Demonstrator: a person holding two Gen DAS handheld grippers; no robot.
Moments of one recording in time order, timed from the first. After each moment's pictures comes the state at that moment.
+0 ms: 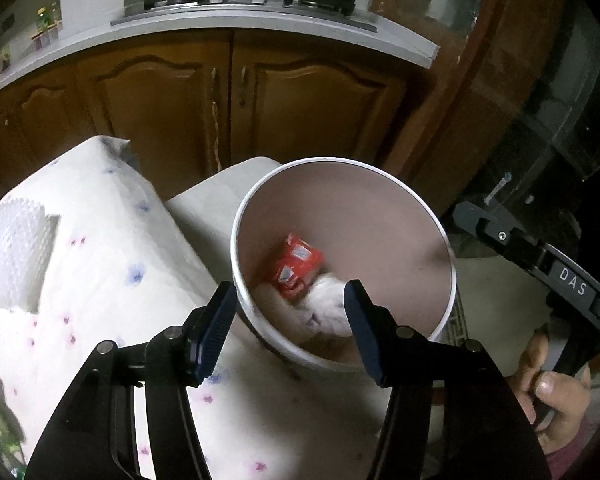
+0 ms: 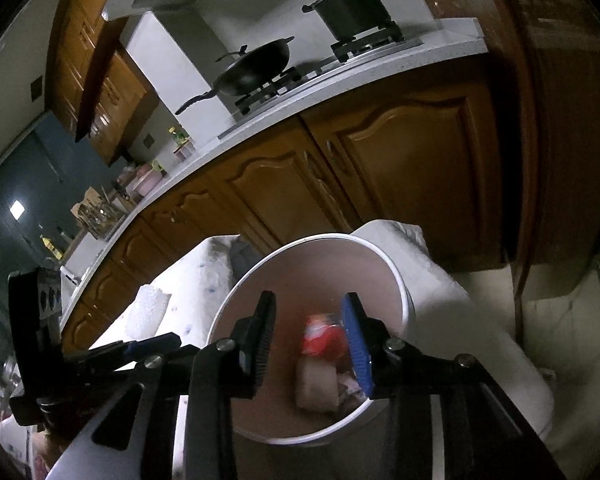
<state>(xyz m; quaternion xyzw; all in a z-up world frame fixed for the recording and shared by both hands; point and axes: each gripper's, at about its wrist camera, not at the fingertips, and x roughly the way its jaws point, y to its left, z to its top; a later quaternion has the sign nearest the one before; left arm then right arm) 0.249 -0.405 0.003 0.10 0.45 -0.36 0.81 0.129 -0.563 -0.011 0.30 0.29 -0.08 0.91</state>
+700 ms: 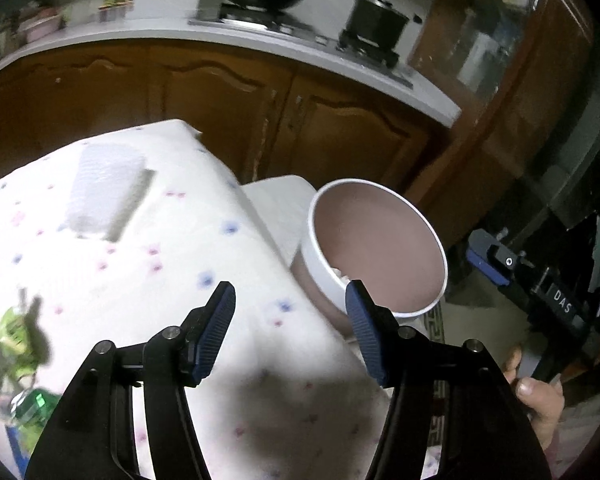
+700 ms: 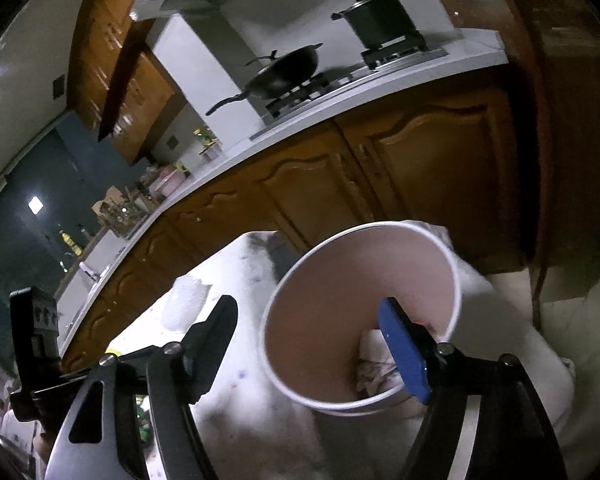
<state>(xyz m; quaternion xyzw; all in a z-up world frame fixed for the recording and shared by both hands) 0.227 -0.287 0.035 0.00 0.44 -0.32 0.84 0.115 -0.516 0.011 0.30 0.27 -0.04 0.91</state>
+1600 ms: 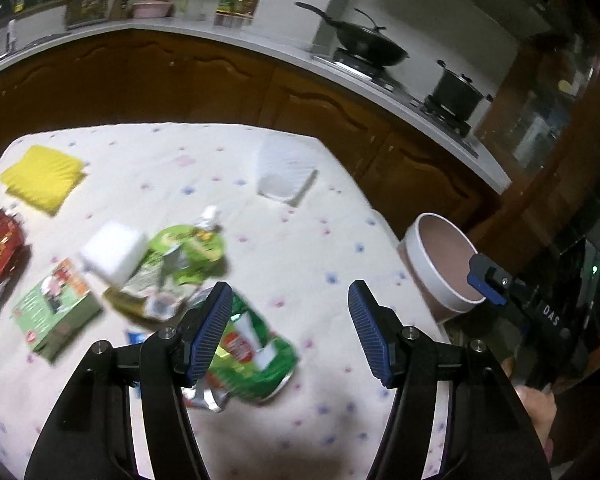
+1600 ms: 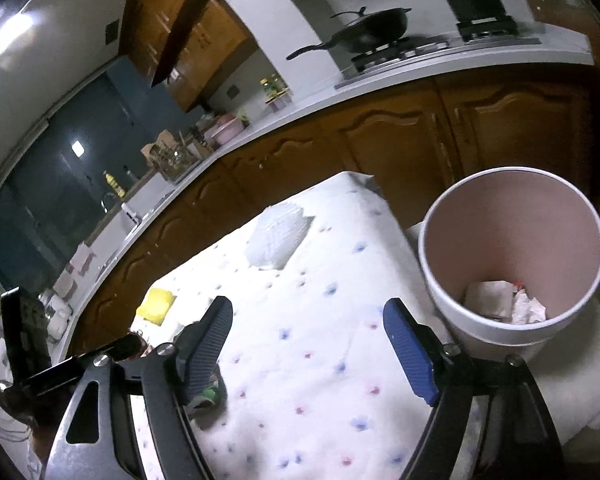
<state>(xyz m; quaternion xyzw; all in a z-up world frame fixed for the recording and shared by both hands) 0.178 -0.103 0.038 -0.09 0.41 -0.19 0.89 0.145 -0.384 0.014 0.26 0.31 0.06 0.91</state>
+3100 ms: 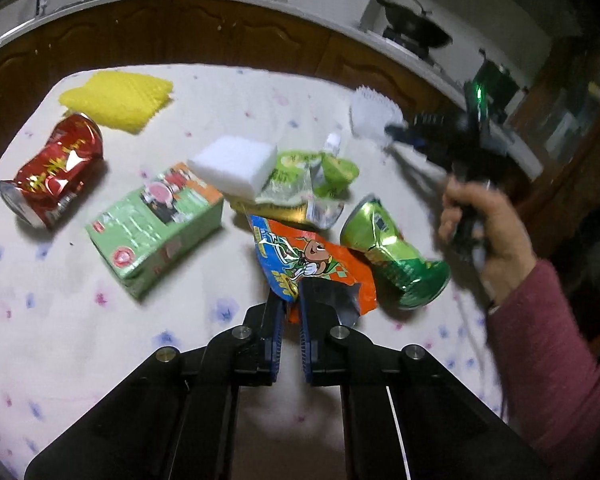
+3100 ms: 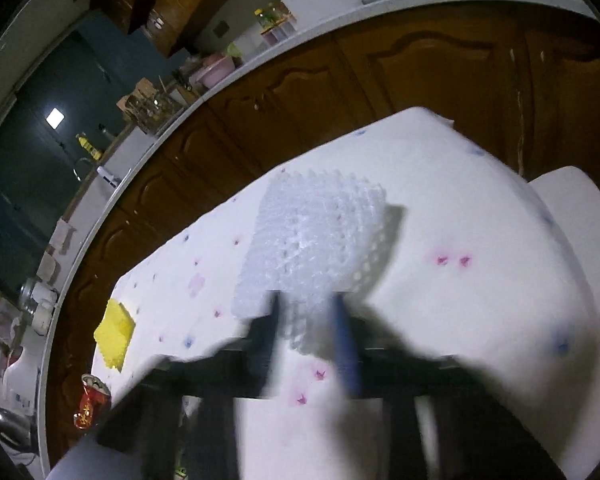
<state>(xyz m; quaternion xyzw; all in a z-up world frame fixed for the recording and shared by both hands) 0.160 -0.009 -0.017 -0.10 0.45 -0.16 0.87 0.350 -0.304 -0.060 0.25 0.41 0.08 0.87</state>
